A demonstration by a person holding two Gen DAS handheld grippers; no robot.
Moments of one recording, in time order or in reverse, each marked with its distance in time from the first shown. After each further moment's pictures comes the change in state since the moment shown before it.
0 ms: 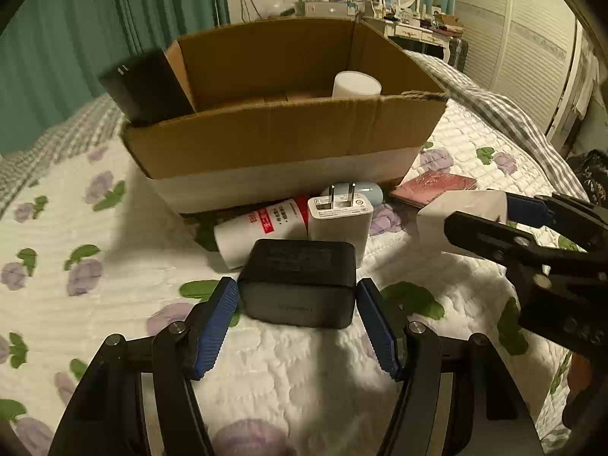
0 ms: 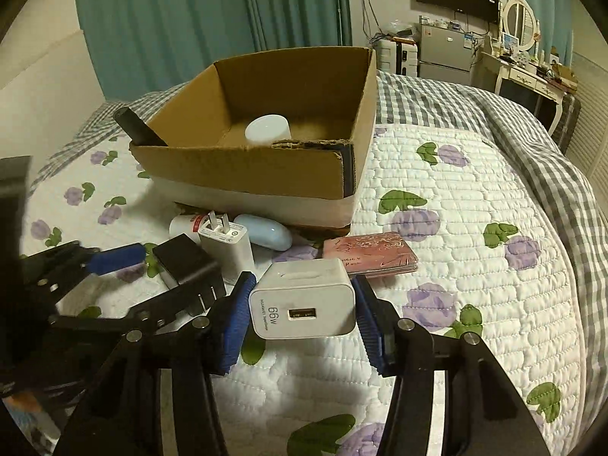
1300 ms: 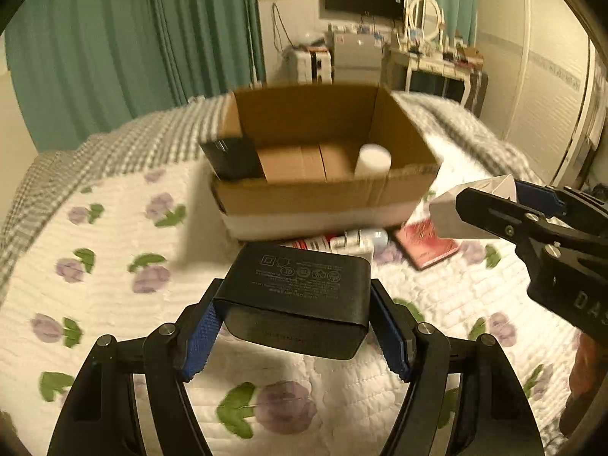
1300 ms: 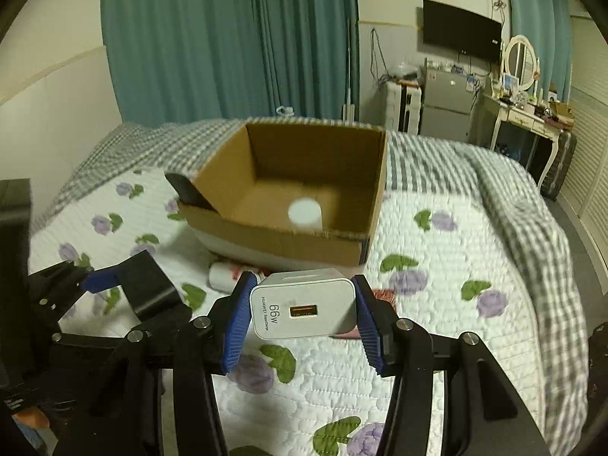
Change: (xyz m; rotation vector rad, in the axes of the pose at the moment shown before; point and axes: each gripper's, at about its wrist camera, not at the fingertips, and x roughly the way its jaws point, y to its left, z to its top) left arm -0.086 0.010 0.012 -0.069 -0.124 0.086; right arm -0.071 0.031 0.033 -0.056 -0.147 -0.021
